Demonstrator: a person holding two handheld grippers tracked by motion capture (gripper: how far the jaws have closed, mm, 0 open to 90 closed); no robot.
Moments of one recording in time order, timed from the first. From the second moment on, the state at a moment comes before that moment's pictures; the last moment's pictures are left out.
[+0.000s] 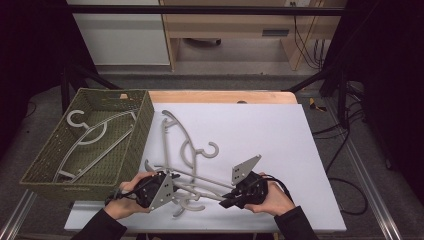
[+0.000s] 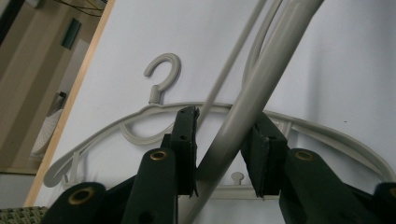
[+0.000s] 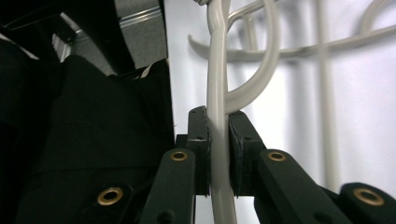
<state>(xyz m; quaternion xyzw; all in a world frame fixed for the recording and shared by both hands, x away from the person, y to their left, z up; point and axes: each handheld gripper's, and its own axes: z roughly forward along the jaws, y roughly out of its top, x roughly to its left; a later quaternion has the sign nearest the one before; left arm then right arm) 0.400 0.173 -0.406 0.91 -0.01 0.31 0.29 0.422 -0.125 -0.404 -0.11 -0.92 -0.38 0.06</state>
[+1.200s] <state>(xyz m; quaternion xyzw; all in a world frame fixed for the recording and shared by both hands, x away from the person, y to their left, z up) 0.401 0.183 -0.382 0.88 0.15 0.30 0.32 0.435 -0.180 -0.391 -0.30 -0.79 -0.52 -0.14</state>
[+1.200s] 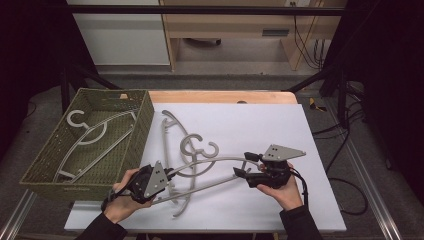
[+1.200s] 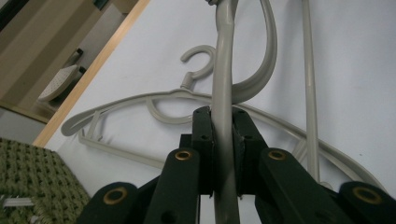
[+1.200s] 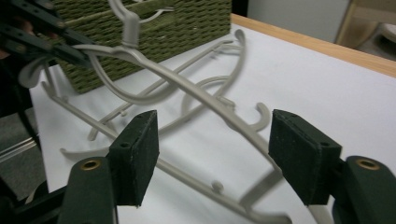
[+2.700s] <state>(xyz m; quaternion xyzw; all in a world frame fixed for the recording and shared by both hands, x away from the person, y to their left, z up) 0.443 0.295 -0.286 0.79 0.33 0.34 0.40 0.431 -0.248 -0.407 -0.42 -0.72 -0.51 -0.21</state>
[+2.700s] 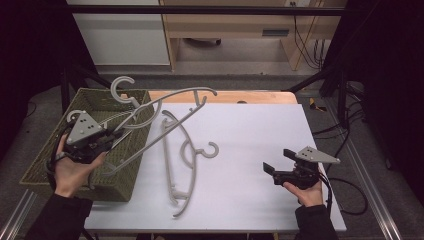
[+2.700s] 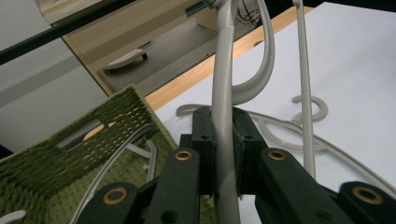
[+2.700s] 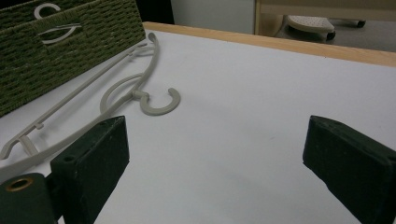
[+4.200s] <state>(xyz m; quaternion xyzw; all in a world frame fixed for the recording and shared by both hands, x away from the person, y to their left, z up) 0.490 0.435 -0.319 0.76 0.44 0.35 0.31 0.432 -0.246 -0.409 -0.42 -0.72 -0.51 -0.21</state>
